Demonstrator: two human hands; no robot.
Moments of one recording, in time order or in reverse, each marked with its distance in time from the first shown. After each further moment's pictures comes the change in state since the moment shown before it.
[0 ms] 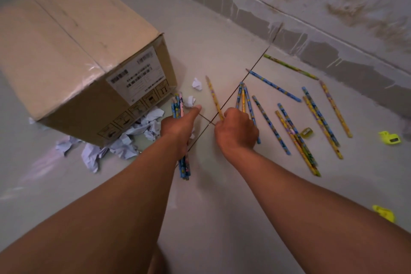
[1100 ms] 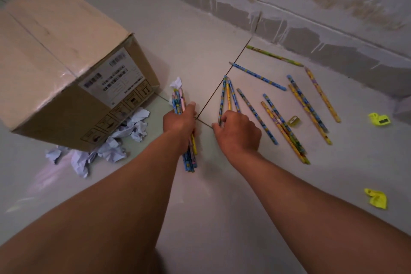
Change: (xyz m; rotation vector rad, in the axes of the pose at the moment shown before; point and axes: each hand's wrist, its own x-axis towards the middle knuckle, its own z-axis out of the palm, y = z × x) left_hand 0.002 -0.009 0.042 0.058 0.052 0.108; right_hand -0.007 0.046 -0.009 0.016 -0.020 -0.041
